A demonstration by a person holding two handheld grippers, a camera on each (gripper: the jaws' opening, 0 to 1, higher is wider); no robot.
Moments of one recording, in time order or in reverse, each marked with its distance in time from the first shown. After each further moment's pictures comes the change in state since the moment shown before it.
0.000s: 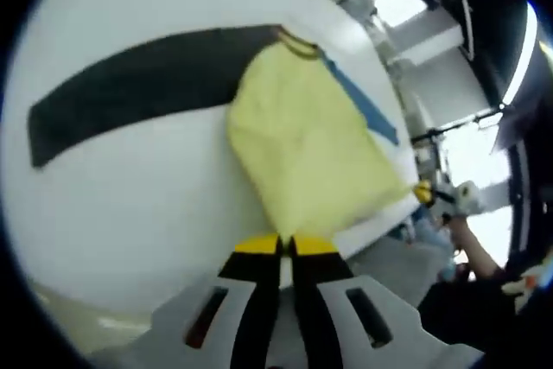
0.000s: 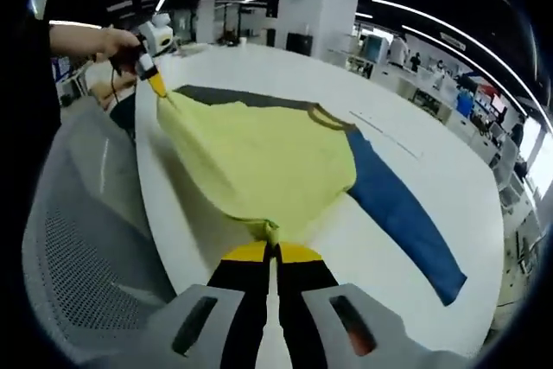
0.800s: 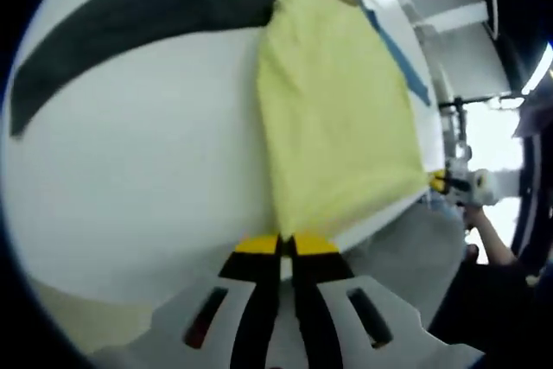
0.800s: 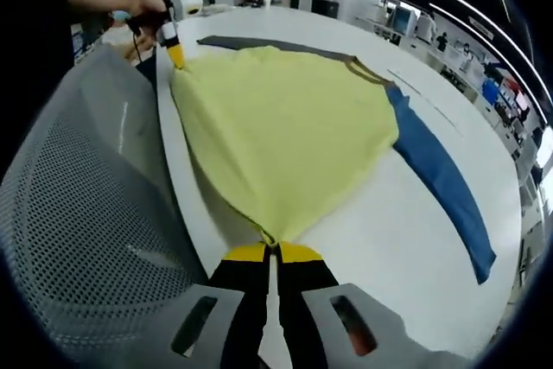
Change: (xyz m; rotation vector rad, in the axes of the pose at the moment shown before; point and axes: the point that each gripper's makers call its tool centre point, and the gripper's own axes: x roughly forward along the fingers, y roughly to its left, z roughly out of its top) left arm 0.035 0.037 -0.050 -0.023 0.215 0.078; right arm 0.022 0.041 -0.061 -0.059 0.175 0.112
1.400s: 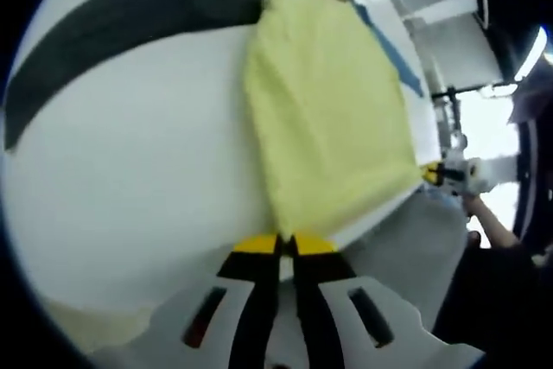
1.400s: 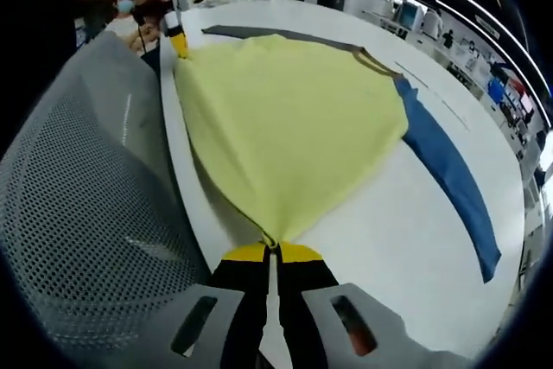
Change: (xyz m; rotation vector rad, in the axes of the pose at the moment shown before) left arm -0.004 0.007 0.001 0.103 -0.006 -0.055; right arm 0.006 0.004 -0.009 -0.003 0.026 0.016
